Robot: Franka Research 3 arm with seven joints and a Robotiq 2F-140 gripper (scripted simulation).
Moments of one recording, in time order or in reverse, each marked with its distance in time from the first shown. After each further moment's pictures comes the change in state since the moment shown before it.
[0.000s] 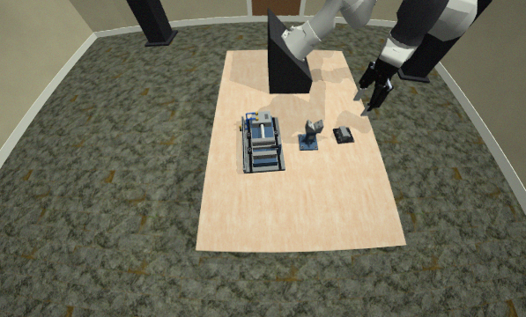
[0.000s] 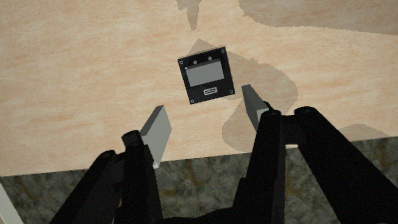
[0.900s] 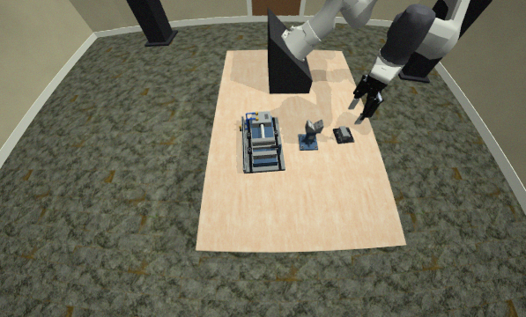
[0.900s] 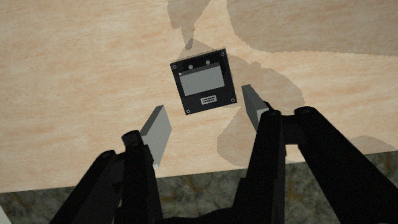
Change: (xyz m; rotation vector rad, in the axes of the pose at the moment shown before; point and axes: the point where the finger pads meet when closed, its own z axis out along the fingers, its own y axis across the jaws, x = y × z) arm -0.001 0.002 0.058 -0.008 -0.004 0.006
